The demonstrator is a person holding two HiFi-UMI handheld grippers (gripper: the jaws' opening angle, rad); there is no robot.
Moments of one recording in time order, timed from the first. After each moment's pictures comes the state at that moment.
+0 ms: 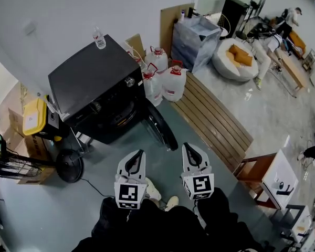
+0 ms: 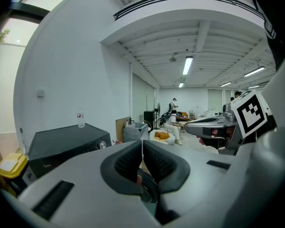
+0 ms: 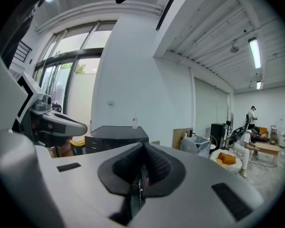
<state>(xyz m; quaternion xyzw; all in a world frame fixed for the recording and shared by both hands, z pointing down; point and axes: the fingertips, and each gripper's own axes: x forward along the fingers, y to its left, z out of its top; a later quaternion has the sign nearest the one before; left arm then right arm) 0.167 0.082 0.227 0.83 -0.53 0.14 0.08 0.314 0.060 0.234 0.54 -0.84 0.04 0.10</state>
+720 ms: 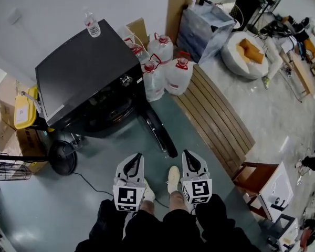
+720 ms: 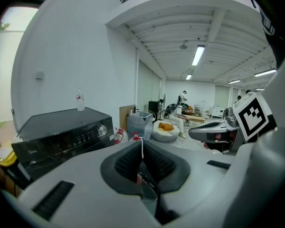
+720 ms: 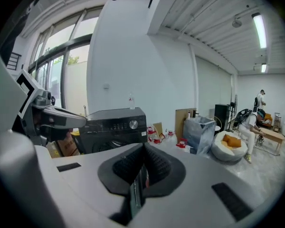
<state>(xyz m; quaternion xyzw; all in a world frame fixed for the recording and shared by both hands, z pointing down) 0.168 -0.037 0.334 0.81 -0.54 0.17 0.14 0.325 -0.055 0.361 0.51 -0.83 0.12 0.17</state>
